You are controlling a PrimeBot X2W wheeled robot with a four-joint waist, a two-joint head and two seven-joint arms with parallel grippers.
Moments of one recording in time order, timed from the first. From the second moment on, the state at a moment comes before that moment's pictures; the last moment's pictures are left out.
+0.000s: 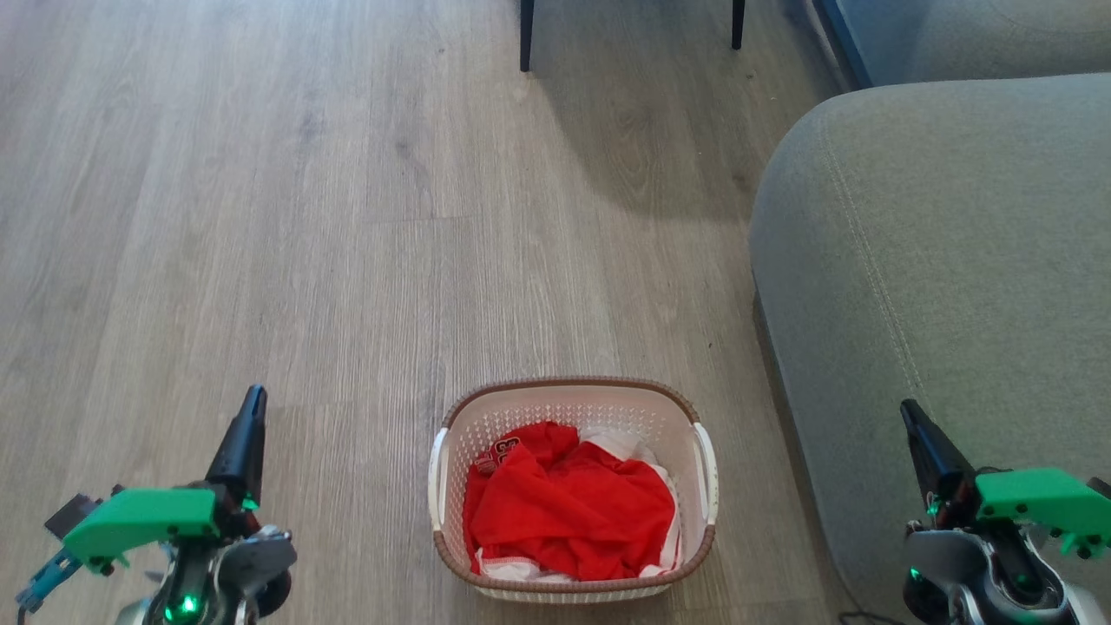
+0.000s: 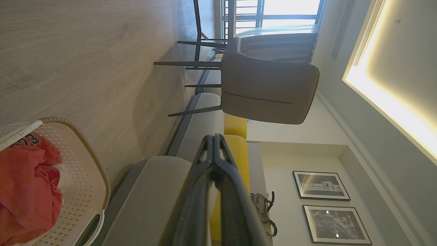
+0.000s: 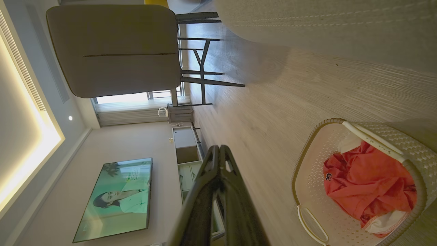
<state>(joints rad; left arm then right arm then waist) -0.05 0.06 0.05 0.27 -1.63 -0.12 0.09 -0.06 -0.06 -0.10 0.28 1.63 0.13 0.08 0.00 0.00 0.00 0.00</state>
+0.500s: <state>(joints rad) -0.06 0.06 0.05 0.27 -1.63 -0.12 0.09 -0.06 -0.06 -0.10 0.28 1.63 0.13 0.09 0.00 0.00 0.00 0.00</state>
